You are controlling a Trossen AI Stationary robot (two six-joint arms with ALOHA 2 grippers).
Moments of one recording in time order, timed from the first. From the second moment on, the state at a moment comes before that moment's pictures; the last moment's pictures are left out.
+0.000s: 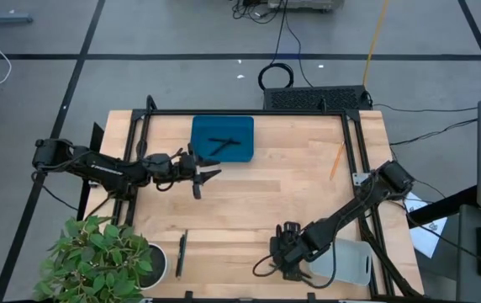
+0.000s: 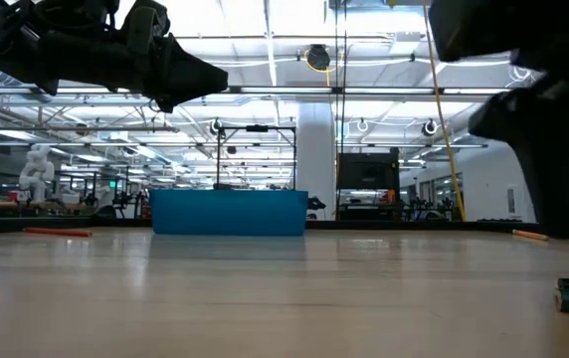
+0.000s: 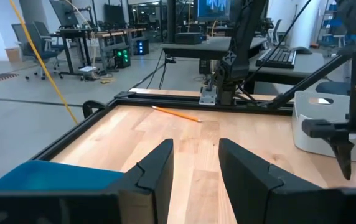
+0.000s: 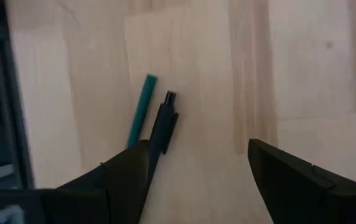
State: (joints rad) left arm 0.02 1.20 0.34 0.83 -0.13 0.00; right arm 0.62 1.86 1.19 -0.59 0.02 0.75
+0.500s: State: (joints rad) left arm 0.02 1.20 0.34 0.82 -0.13 -0.01; right arm 0.65 1.91 1.19 -0.57 0.02 0.77
